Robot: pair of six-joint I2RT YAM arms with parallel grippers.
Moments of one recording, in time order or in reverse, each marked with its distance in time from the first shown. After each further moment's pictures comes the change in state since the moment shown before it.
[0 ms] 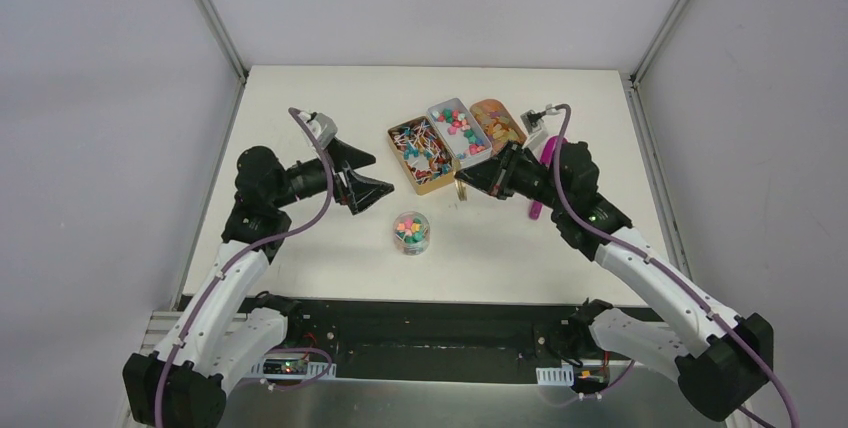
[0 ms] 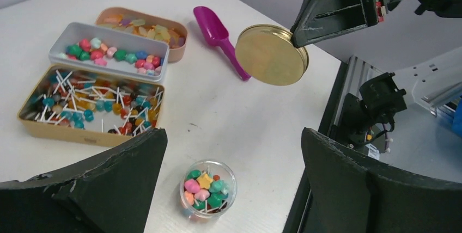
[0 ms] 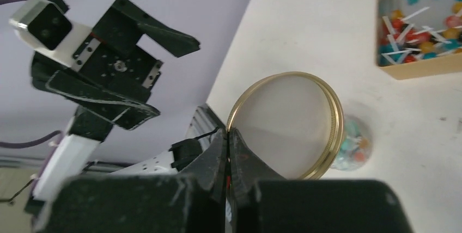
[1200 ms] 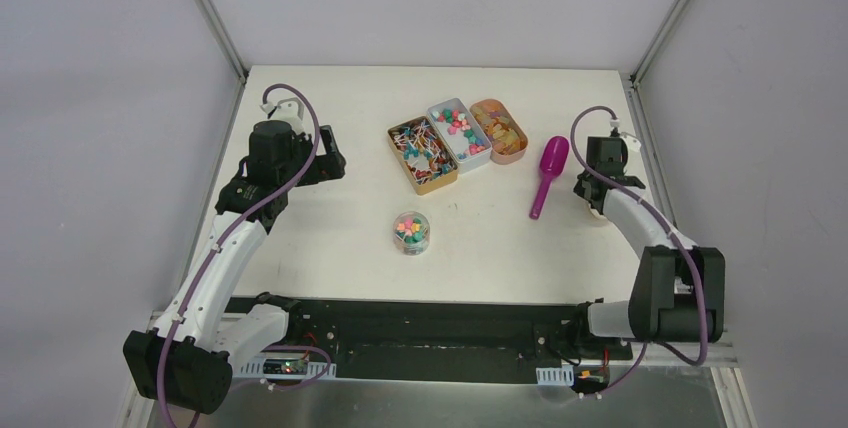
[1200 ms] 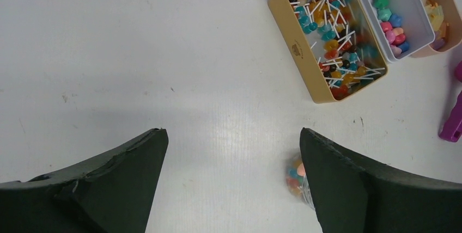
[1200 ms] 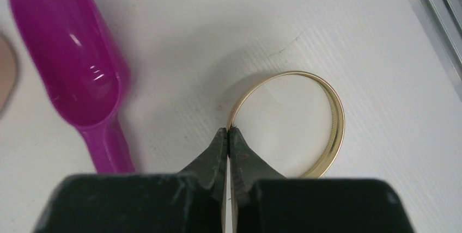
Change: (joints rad) left arm 0.022 0.142 0.232 -0.624 -0.879 -0.004; right arm -0.555 0.399 -0.007 -0.305 0.780 -0.439
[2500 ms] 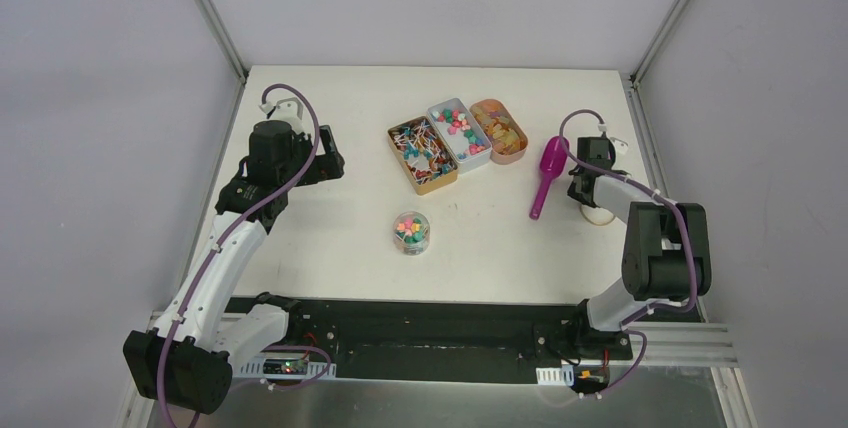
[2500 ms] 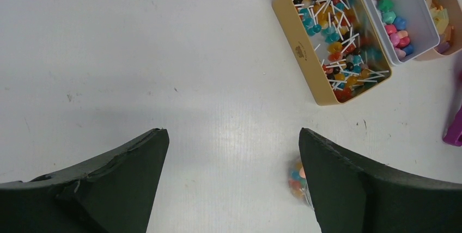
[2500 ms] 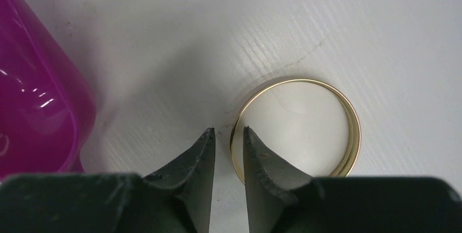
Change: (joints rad) left arm 0.000 0.000 0.000 0.000 -0.012 0.000; right arm -0.005 0.181 0.025 0.072 0.009 -0.002
